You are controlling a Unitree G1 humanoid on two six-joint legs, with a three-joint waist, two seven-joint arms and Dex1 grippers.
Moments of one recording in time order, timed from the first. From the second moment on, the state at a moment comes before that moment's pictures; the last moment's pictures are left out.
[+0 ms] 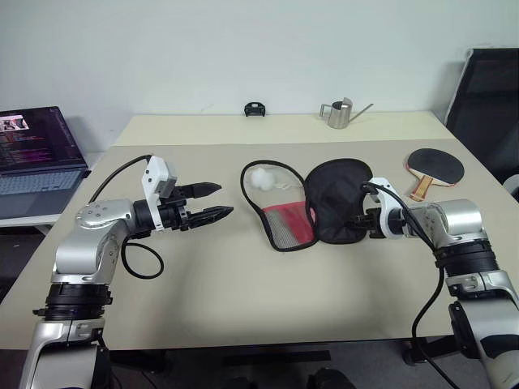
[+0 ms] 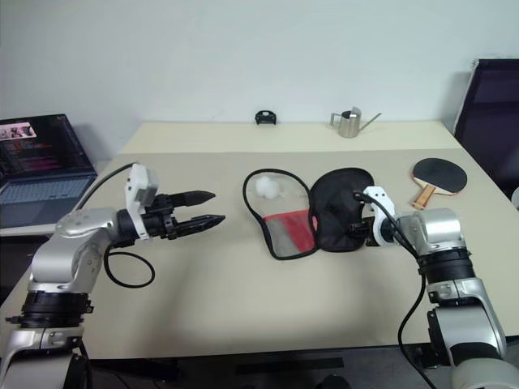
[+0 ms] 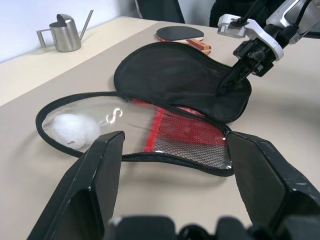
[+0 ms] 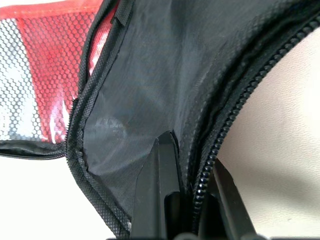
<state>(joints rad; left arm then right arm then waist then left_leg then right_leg) -0.56 0.72 0.12 0.12 -0.47 0.39 -1.14 -0.86 -0.56 0.06 0.41 0.36 1.15 0.65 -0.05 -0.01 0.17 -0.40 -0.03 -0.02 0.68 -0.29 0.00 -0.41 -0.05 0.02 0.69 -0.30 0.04</state>
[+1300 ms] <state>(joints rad) -0.61 0.69 0.09 0.09 -0.47 0.41 -1.12 -0.86 -0.49 -0.23 0.70 0.14 0.53 0.13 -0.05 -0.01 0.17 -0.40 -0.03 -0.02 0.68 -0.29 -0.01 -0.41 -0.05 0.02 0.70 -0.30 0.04</state>
